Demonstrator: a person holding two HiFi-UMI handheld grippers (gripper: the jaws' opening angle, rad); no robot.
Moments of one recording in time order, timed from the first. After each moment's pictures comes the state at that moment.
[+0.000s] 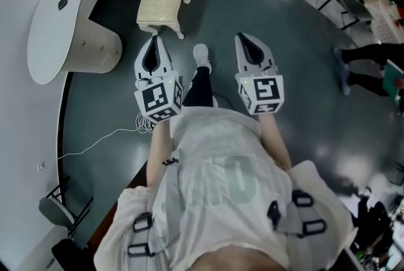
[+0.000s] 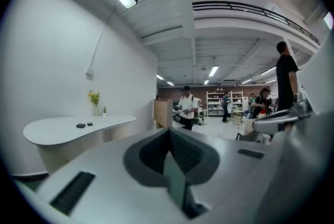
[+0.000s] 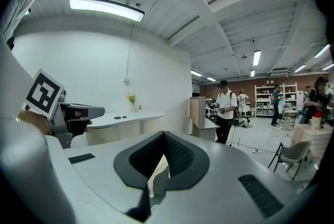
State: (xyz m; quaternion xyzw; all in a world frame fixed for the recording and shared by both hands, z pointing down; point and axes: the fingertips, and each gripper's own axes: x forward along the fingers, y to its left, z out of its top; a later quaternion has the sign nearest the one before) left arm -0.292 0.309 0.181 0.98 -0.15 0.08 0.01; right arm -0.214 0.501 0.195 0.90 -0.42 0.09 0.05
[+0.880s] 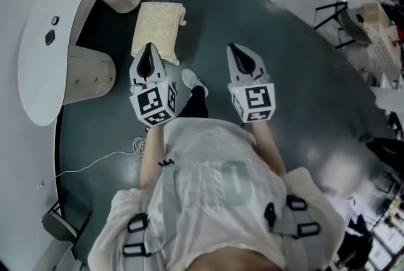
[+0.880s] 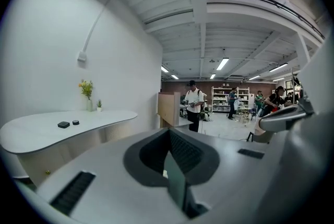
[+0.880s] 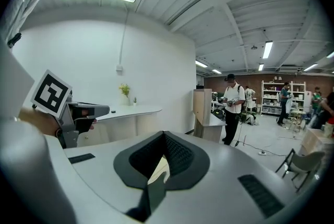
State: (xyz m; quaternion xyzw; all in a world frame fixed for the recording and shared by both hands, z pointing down) left arm -0.091 0.178 0.210 0.98 -0.17 0.12 0.03; right arm -0.020 0.377 0.213 0.89 -0.44 0.13 0.07
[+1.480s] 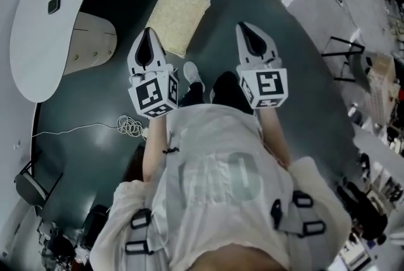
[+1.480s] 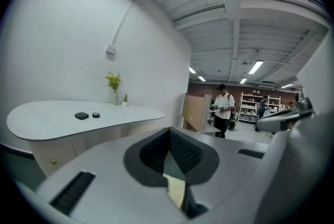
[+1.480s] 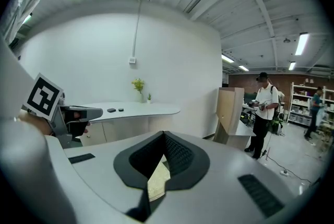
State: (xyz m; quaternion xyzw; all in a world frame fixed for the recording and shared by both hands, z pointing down) left arm -0.039 0.025 0.233 0.94 -0.31 0.10 0.10; right arm 0.101 0.188 0.214 0.82 -0.54 0.13 0.12
